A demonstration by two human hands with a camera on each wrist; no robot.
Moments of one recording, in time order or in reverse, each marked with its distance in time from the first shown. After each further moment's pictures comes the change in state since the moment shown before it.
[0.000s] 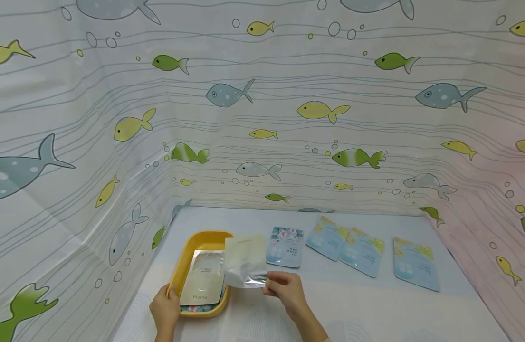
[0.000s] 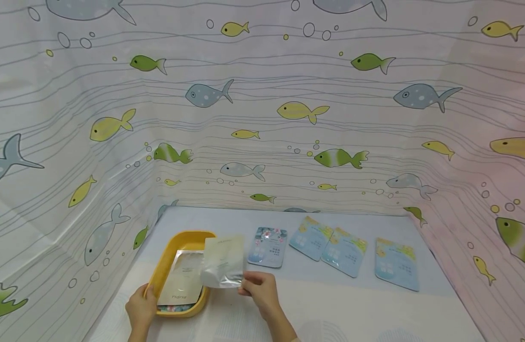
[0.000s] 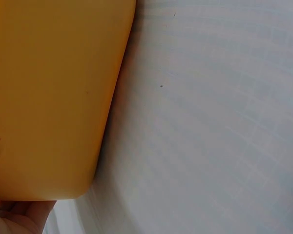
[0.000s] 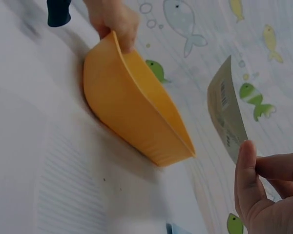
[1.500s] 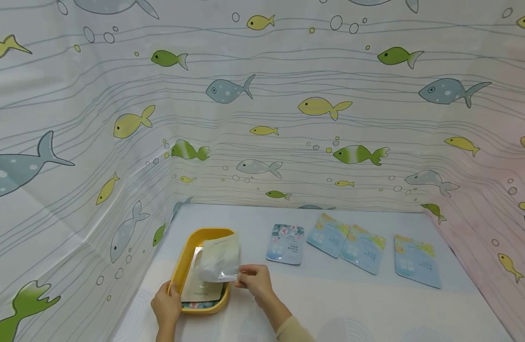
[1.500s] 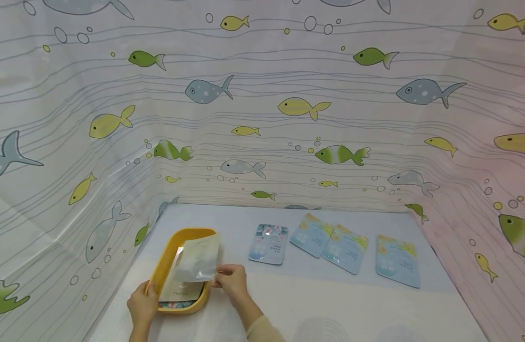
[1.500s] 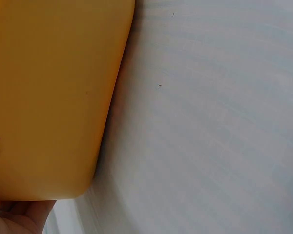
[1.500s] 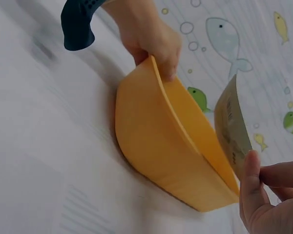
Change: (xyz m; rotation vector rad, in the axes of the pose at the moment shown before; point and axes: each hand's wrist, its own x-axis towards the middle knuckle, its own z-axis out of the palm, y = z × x) left_hand 0.001 -0.003 0.003 0.008 0.010 0.005; right_hand 0.030 0.026 0.069 -0.007 0.016 -0.001
